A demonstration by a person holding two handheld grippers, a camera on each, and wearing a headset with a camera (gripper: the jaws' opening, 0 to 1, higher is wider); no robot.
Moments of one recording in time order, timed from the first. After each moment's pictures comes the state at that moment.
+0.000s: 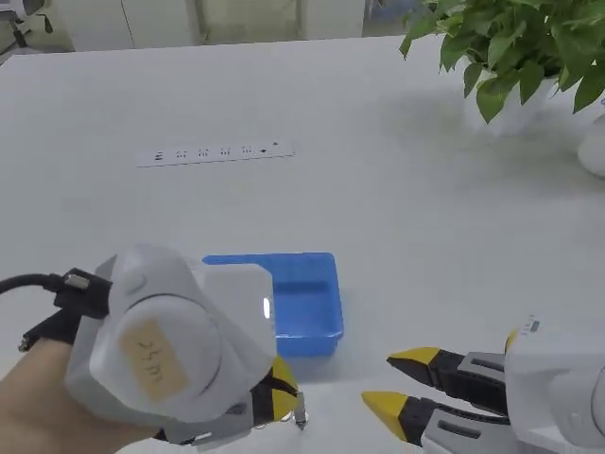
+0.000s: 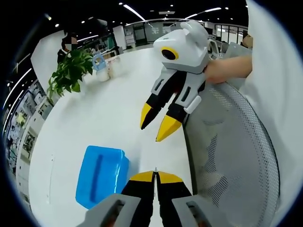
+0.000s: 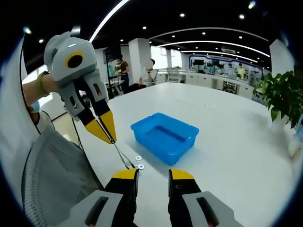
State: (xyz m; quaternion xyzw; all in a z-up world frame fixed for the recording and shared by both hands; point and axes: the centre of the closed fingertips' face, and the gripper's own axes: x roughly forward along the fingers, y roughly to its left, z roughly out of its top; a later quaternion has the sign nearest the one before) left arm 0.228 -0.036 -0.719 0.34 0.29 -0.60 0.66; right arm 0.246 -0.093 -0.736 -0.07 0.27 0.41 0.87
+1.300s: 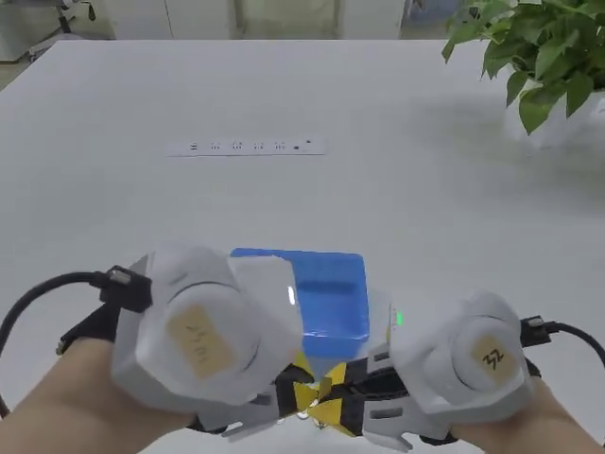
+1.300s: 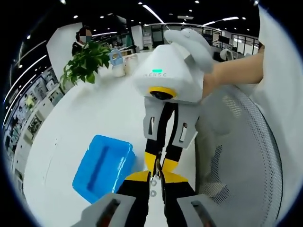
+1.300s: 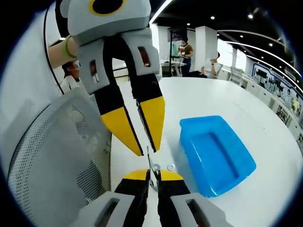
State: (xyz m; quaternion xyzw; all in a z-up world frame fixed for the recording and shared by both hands) left arm 0.238 -0.026 -0.723 0.28 0.30 -0.55 0.73; right arm 0.236 -0.015 -0.772 -0.20 0.27 0.62 0.71
